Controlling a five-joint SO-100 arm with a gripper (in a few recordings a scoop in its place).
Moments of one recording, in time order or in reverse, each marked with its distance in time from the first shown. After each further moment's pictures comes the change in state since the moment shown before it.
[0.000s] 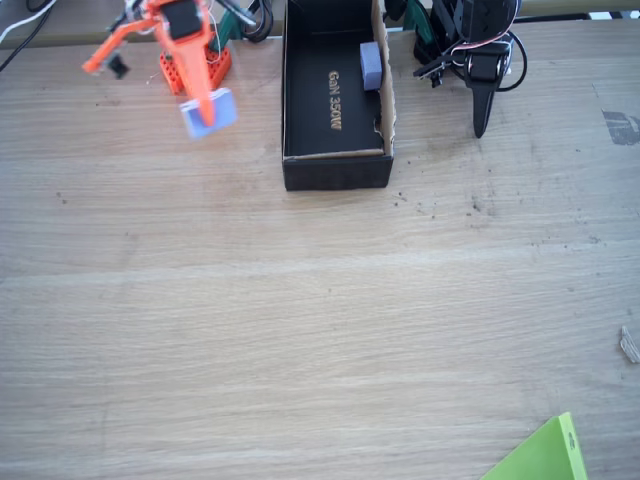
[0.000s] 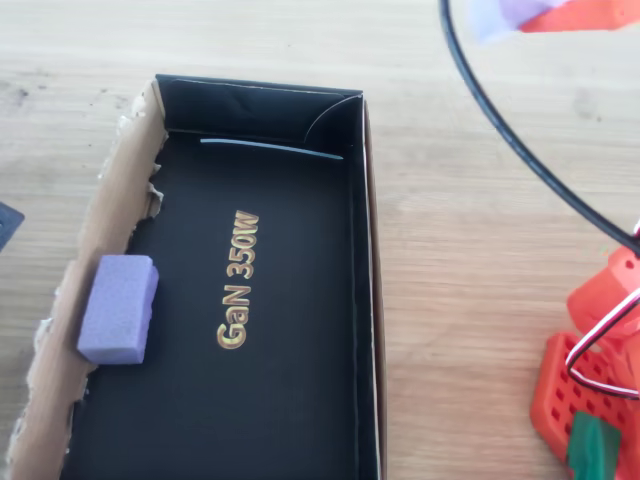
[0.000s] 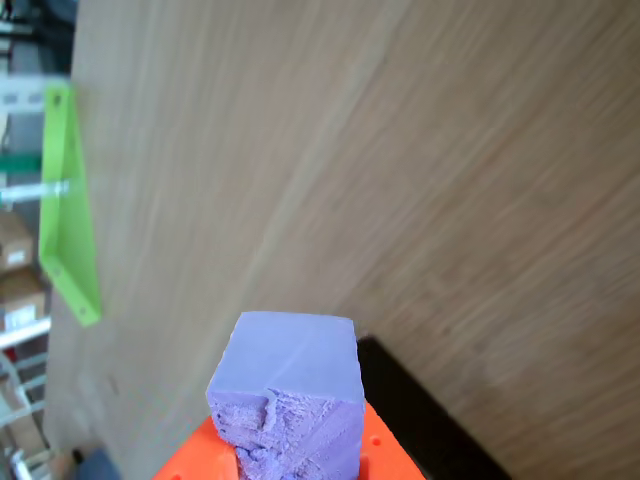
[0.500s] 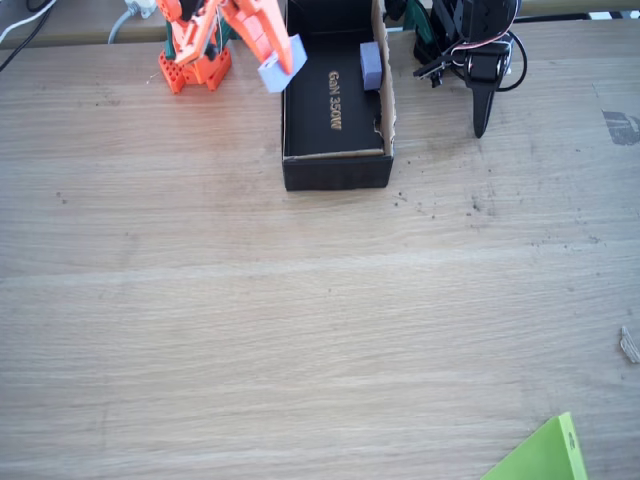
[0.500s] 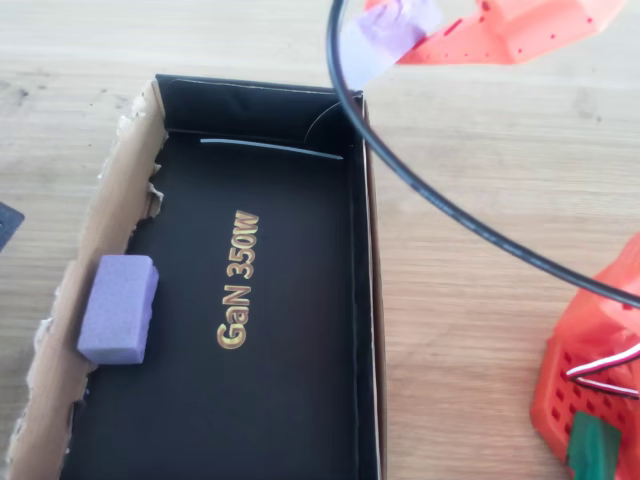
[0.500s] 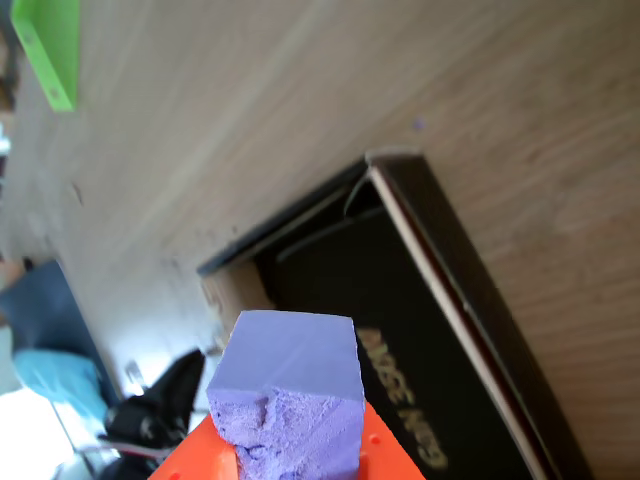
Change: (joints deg) arm -25.6 -0.6 0.0 -2.4 -5.3
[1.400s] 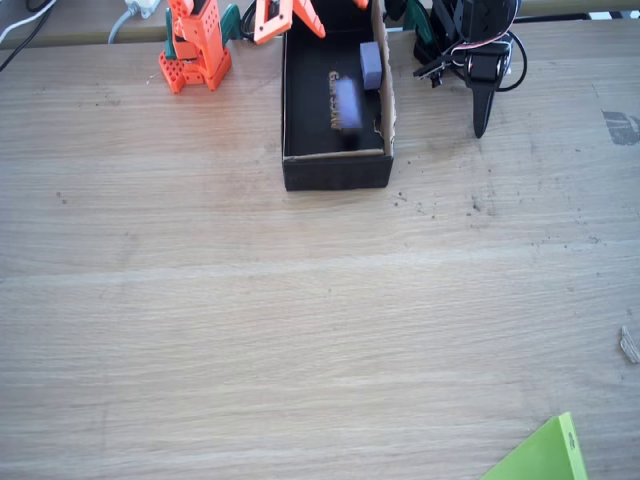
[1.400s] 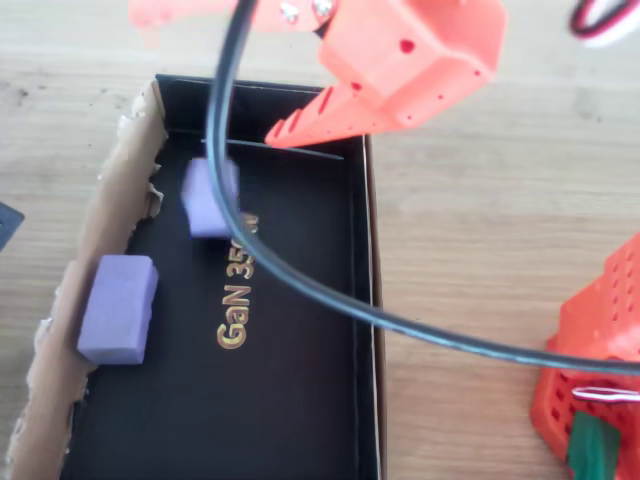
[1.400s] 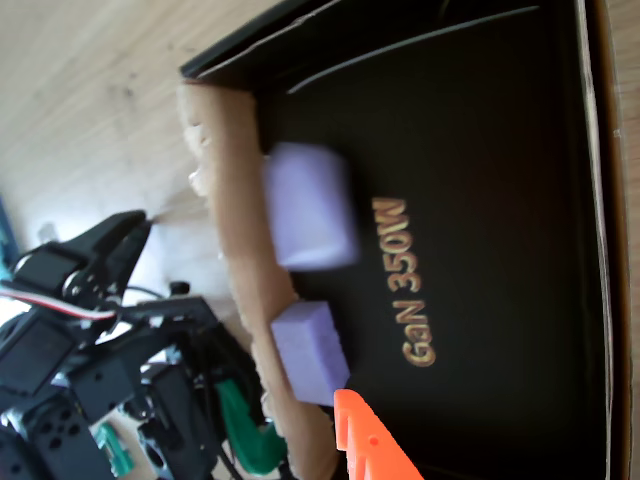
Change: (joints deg) arm -17.7 -16.2 -13.2 1.7 0.2
